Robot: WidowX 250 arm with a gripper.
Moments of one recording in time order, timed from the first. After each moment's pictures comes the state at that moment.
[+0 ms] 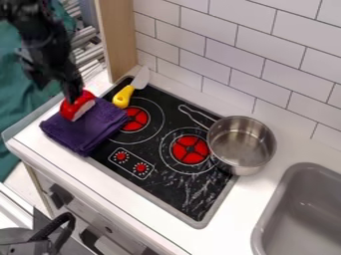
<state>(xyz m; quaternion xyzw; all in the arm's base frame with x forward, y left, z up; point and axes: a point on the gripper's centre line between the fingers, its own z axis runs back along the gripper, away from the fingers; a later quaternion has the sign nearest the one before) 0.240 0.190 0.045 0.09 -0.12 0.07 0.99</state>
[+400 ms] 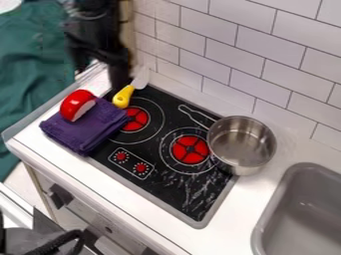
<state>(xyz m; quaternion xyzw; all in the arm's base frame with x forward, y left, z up) 0.269 0.114 0.076 0.09 -0.09 0.02 0.99</state>
